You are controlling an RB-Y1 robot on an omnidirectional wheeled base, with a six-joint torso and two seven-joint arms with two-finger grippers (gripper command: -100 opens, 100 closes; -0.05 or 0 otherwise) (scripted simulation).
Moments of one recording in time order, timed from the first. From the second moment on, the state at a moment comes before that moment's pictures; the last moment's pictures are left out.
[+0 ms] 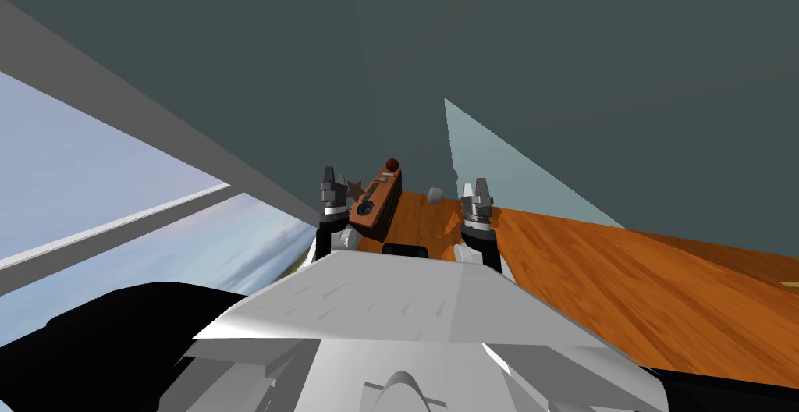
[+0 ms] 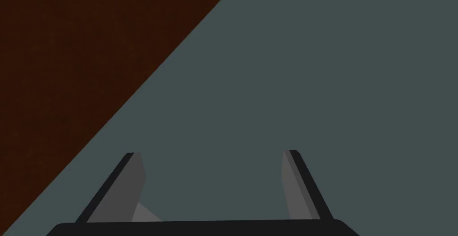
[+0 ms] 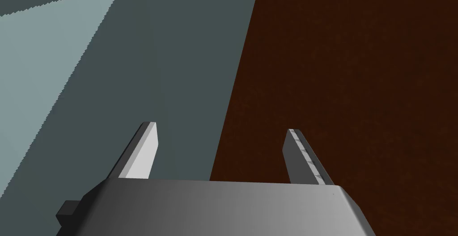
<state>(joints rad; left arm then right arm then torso) 0.49 0.00 0.04 -2.29 -0.01 -0.45 -0.16 0.55 -0.03 0.06 -2.21 0.07 -0.55 0.10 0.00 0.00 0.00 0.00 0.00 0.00</state>
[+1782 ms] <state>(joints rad) 0.36 0.27 0.09 -1.85 0.01 -0.29 -0.12 0.55 -0.03 0.06 -2.21 0.07 -0.55 0.10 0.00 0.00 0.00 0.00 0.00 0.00</state>
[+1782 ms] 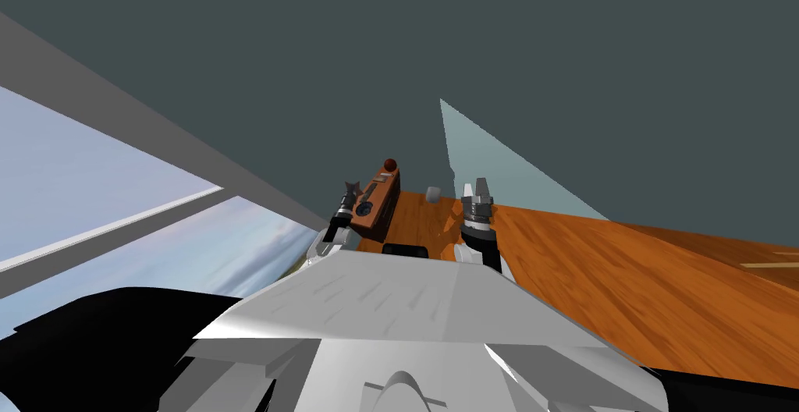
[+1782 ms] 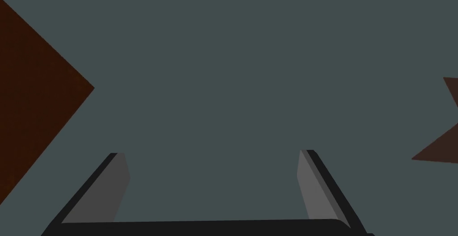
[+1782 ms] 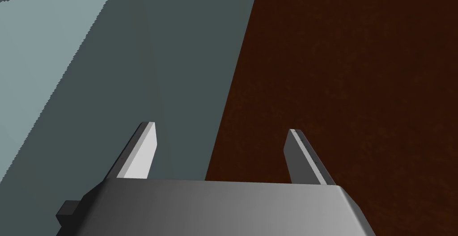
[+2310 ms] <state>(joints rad) 0.31 0.30 0.11 -1.69 0.02 -0.22 -0.10 0.55 -0.03 0.06 -2.21 0.07 -0.55 0.10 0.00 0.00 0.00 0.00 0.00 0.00</state>
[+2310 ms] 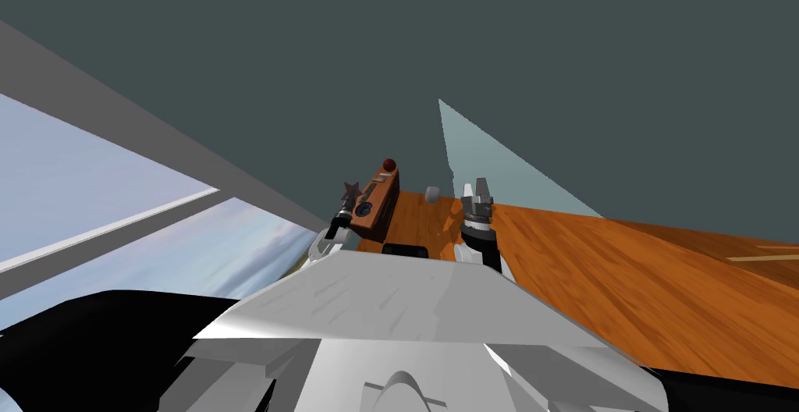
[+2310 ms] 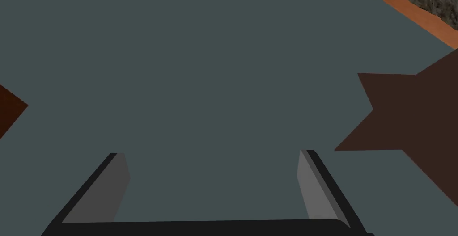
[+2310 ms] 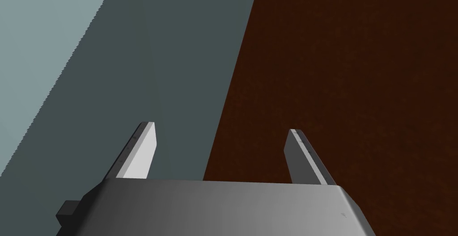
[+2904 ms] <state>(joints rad) 0.24 0.31 0.13 -1.49 0.03 -0.15 -0.08 0.55 -0.03 0.06 -2.21 0.07 -0.55 0.10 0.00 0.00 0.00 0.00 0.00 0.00</state>
